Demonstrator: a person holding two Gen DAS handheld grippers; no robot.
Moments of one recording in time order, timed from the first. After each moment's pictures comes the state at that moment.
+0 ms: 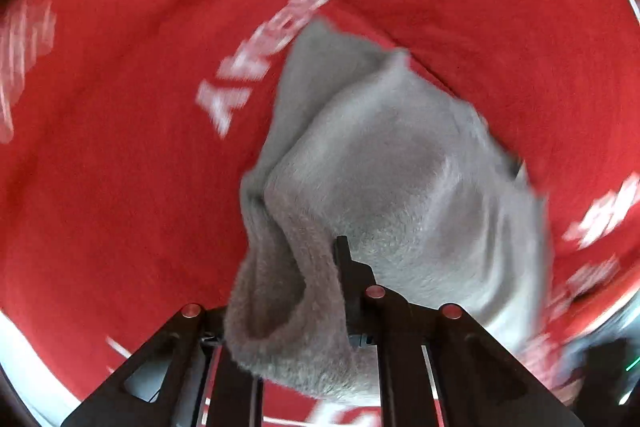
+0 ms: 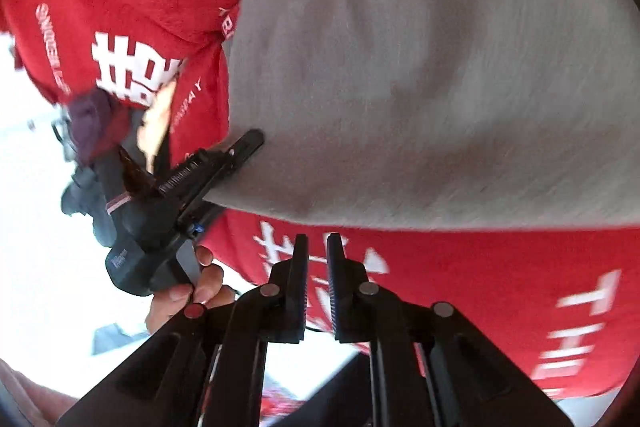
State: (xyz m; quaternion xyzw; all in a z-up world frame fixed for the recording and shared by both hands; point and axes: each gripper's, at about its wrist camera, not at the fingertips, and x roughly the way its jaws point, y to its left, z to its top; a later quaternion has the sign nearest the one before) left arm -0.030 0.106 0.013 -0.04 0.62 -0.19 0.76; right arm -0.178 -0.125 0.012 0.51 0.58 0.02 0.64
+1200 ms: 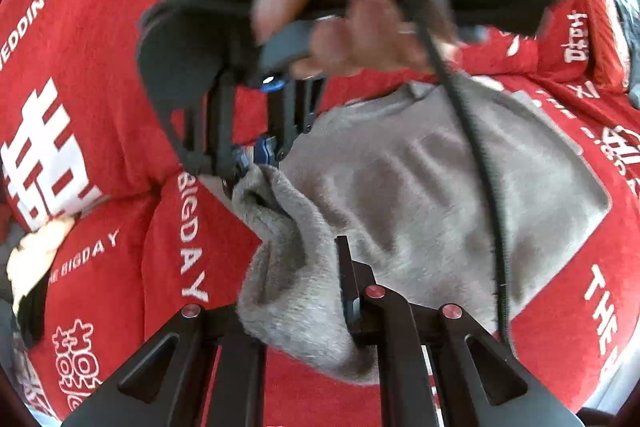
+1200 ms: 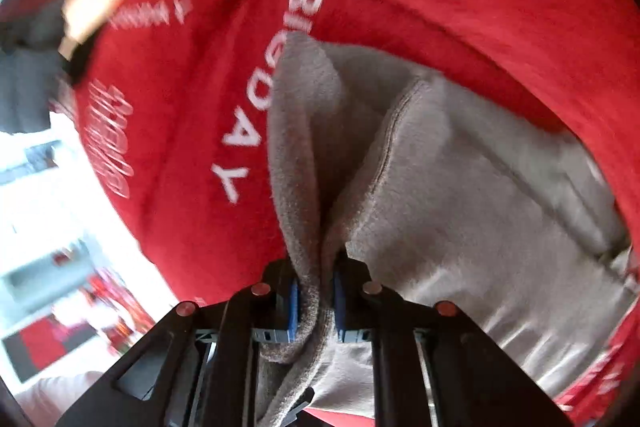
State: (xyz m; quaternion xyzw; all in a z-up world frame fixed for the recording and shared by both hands) left arm -0.099 0.038 0.075 0.28 0.39 -0.39 0.79; right arm 0.072 -0.067 -0.006 0.21 0.75 0.12 0.62
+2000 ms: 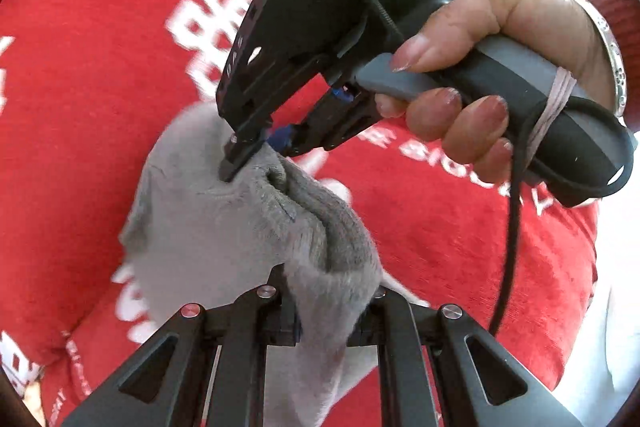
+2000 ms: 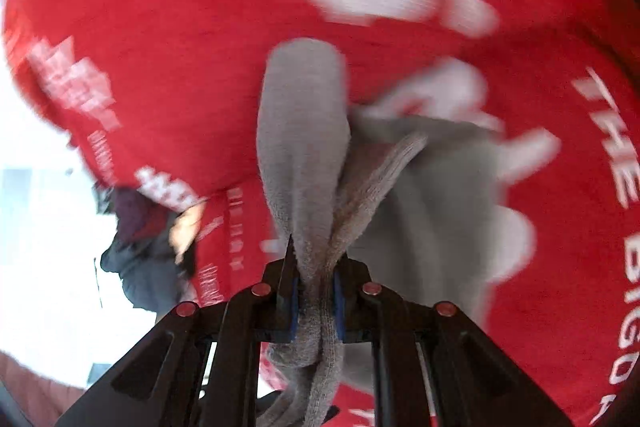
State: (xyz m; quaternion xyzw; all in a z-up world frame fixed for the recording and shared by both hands) left arm -0.284 -0.164 0.077 0.36 0.31 -0.58 0.66; right arm -0.256 -0.371 0.007 0.55 0.44 -0.03 0.71
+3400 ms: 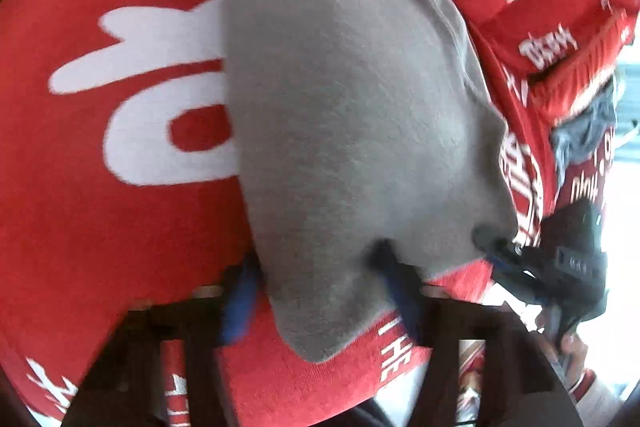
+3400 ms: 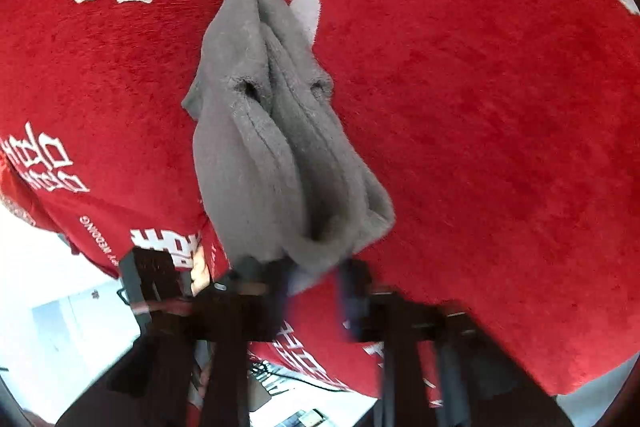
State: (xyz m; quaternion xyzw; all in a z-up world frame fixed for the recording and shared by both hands) left arm -0.138 -0.081 -0.008 0.14 0.72 -0.42 0.53; right arm -0.392 -0.269 -0.042 0.70 0.36 -0.14 0.59
